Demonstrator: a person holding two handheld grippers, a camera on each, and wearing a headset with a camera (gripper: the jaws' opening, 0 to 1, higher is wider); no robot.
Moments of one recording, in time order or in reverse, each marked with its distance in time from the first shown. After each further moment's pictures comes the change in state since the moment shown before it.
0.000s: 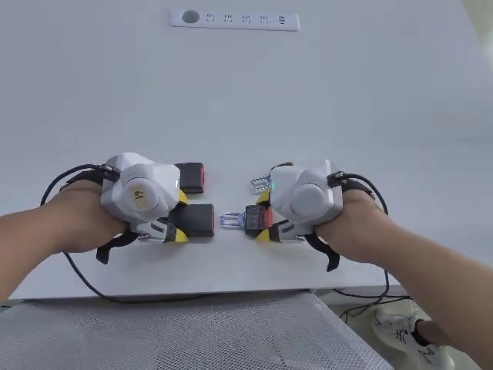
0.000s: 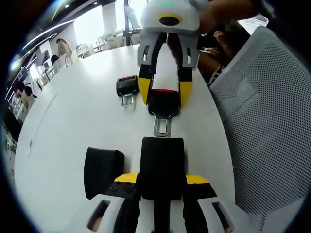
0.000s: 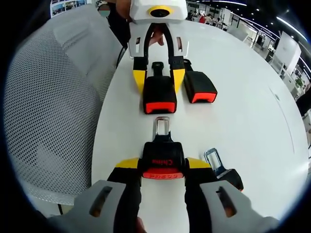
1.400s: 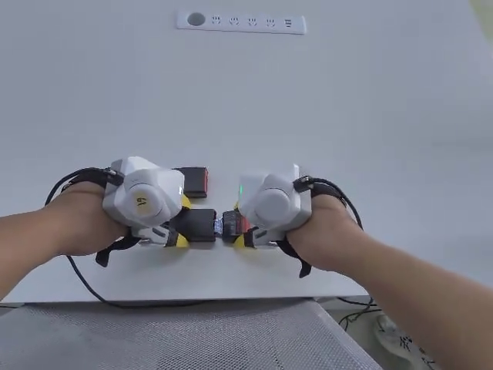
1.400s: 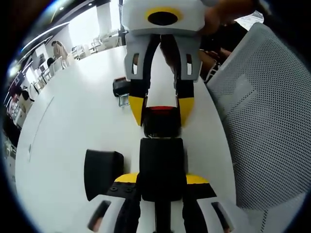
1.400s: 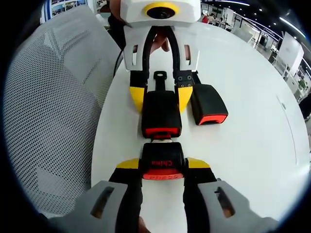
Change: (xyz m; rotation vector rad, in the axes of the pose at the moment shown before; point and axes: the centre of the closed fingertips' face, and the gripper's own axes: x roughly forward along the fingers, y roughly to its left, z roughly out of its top) left arm 0.000 0.000 -0.001 0.035 0.016 -0.016; right arm 0.022 0.001 0.032 -0.008 0.006 0.023
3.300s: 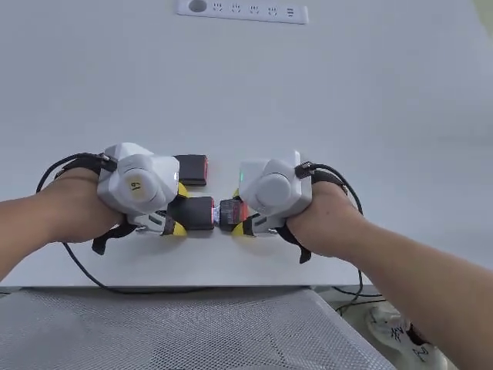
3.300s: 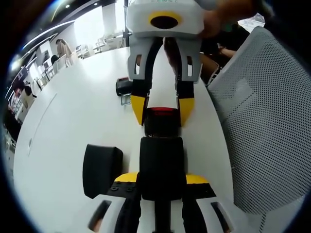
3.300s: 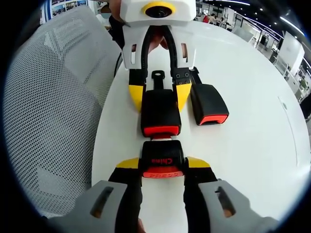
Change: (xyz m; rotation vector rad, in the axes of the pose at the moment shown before) left arm -0.004 -0.004 -0.002 -0.040 -0.030 0.010; right arm 0.001 0.000 0.001 0.001 0.002 0.008
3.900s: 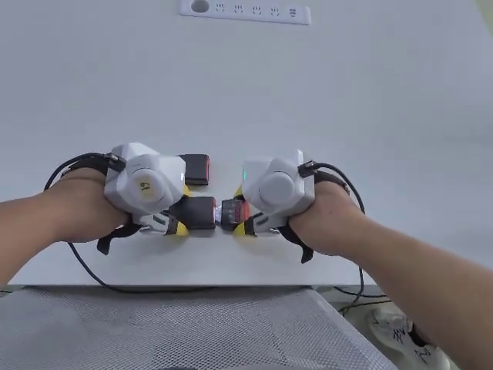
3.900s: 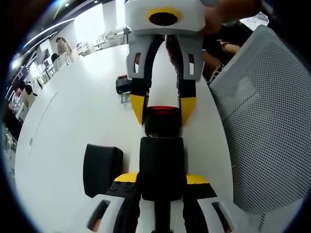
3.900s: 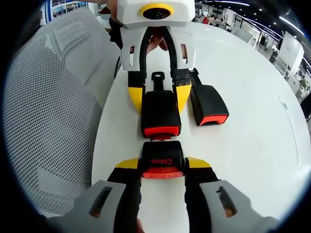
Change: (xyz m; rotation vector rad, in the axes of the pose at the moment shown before) left arm 0.001 0.002 0.000 -0.003 0.035 0.013; right arm 0.001 0.000 0.000 0.003 -0.017 0.006
